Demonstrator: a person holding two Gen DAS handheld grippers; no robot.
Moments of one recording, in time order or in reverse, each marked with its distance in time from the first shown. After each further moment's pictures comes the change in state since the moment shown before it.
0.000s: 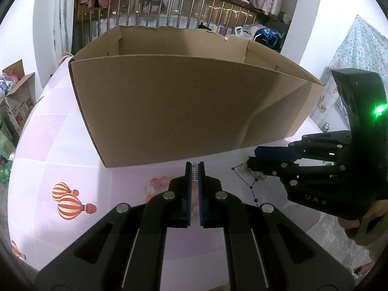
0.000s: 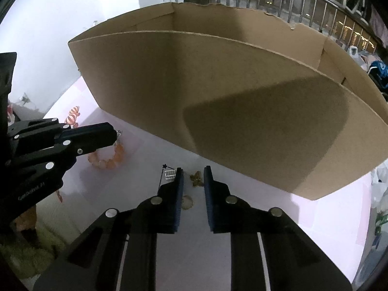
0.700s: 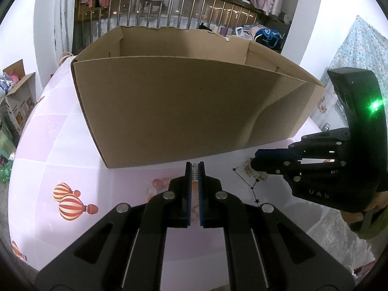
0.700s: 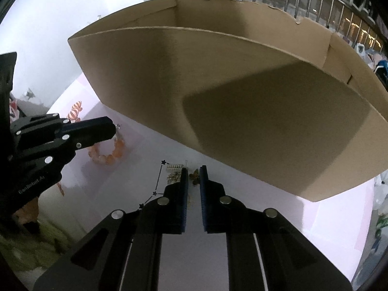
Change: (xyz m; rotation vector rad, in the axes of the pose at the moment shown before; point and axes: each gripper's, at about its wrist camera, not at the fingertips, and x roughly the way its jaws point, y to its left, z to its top) left arm 0.002 0.000 0.001 -0.004 0.000 0.002; right arm 0.004 -0.005 0.002 -0.023 0.046 0.018
